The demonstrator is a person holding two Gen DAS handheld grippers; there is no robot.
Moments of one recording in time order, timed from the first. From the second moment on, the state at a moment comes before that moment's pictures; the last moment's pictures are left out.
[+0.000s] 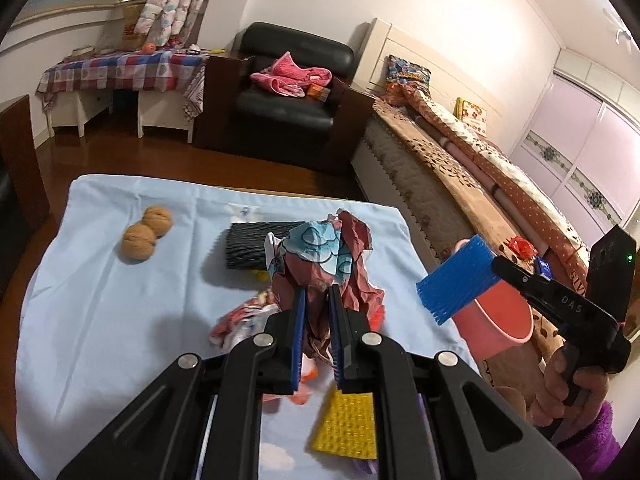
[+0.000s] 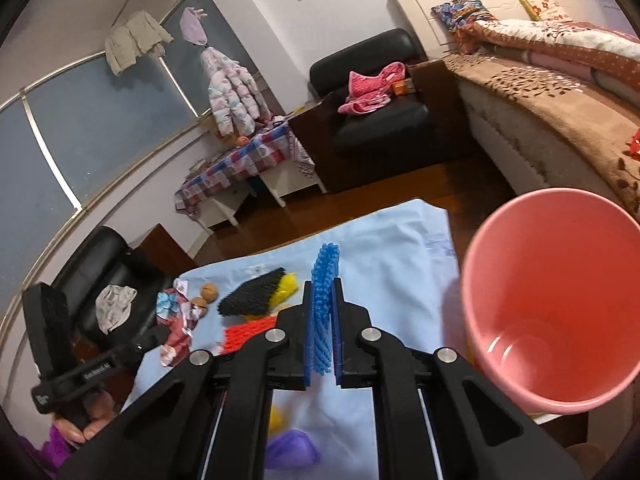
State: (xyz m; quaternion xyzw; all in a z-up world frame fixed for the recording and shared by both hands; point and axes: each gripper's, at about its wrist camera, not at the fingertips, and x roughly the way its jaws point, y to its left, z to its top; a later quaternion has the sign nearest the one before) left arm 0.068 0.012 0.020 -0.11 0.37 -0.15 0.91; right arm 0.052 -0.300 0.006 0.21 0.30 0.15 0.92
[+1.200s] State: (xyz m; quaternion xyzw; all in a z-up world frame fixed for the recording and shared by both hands) left arm 0.111 -0.251 0.012 0.00 0.41 -0.35 0.84; right arm 0.014 -0.442 -0.022 0.22 0.29 -0.03 0.93
